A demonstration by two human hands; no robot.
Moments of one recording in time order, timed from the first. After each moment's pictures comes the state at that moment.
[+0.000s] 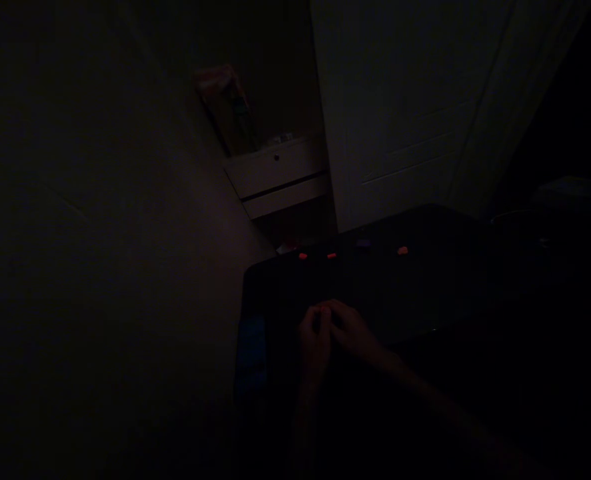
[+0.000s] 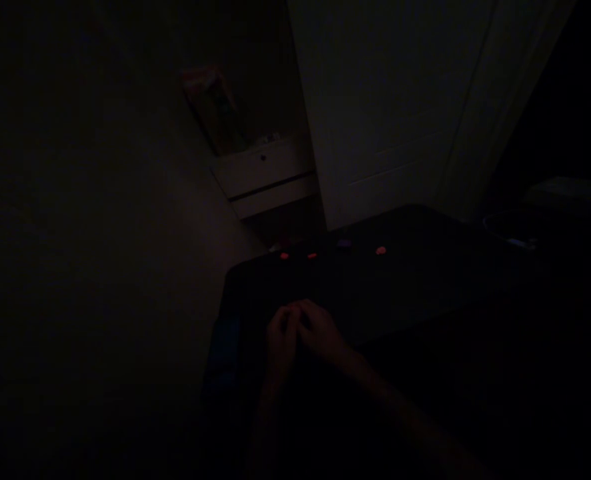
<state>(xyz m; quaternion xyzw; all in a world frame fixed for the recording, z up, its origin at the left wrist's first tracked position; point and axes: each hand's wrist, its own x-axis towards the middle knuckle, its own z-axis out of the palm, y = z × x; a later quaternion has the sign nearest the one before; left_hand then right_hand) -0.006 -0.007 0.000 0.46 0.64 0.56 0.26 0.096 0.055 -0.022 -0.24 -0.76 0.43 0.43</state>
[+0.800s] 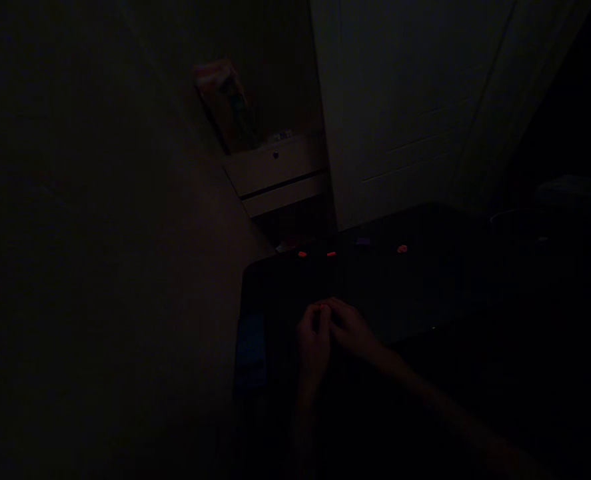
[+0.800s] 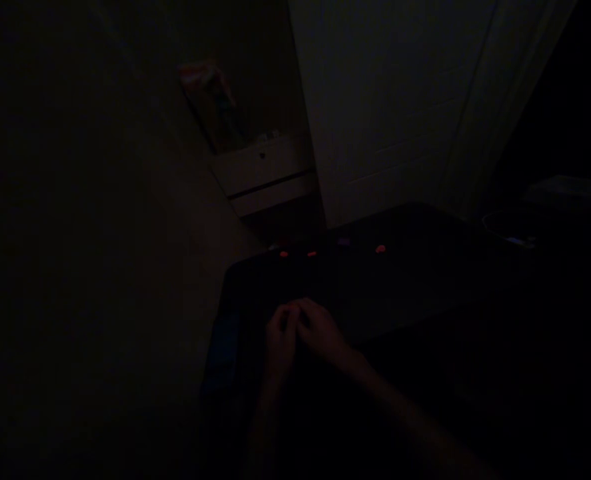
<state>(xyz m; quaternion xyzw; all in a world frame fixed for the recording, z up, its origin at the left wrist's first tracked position) -0.004 -0.008 0.001 0.45 0.64 0.56 0.26 0.097 0.054 -0.019 -0.24 -0.76 0.42 0.43</state>
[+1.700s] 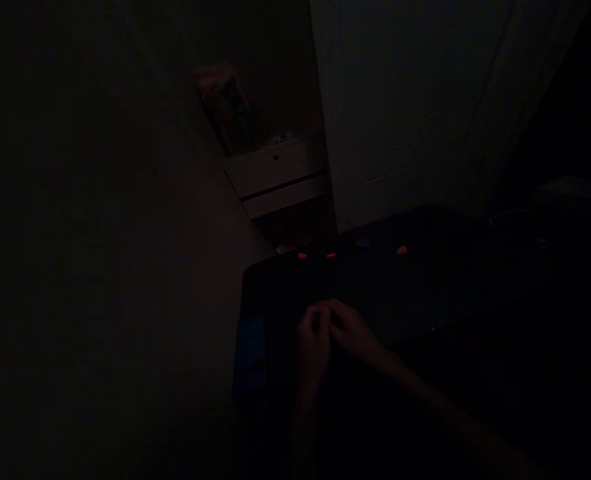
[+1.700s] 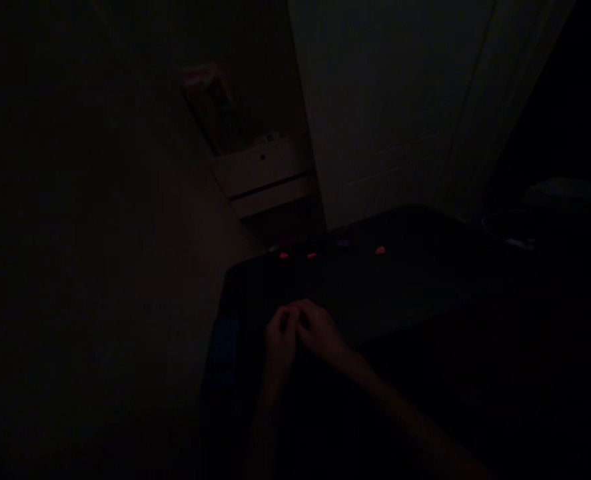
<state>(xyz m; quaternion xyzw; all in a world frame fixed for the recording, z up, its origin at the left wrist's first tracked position) -0.005 -0.007 0.000 0.45 0.64 0.56 0.26 0.097 0.055 -0.021 -0.24 -0.76 0.43 0.43</state>
